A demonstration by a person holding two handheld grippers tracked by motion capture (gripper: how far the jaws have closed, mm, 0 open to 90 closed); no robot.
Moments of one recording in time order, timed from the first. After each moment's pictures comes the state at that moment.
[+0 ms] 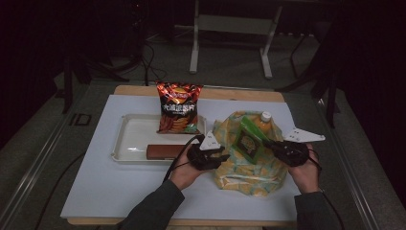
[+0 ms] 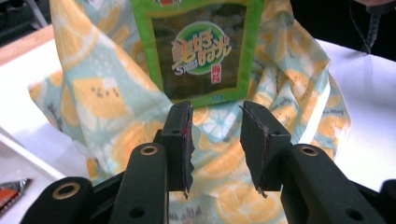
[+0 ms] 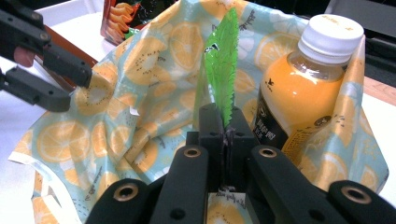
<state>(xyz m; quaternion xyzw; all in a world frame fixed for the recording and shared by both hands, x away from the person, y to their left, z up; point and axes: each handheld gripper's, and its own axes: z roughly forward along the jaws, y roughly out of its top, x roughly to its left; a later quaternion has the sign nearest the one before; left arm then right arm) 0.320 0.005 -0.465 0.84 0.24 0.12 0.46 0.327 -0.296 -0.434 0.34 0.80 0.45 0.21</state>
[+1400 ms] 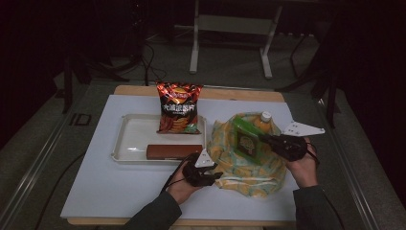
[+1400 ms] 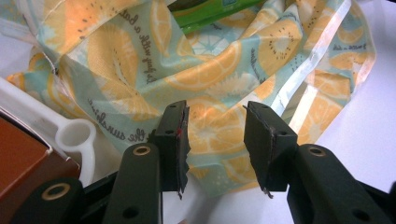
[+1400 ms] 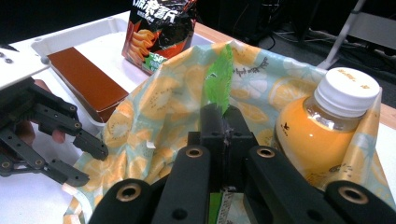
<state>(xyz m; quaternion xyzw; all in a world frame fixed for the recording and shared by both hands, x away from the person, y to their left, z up) 0.301 0.014 -0.527 0.85 0.26 0.09 0.44 0.335 -0.286 -0.415 0.31 0.80 0.48 0.19</state>
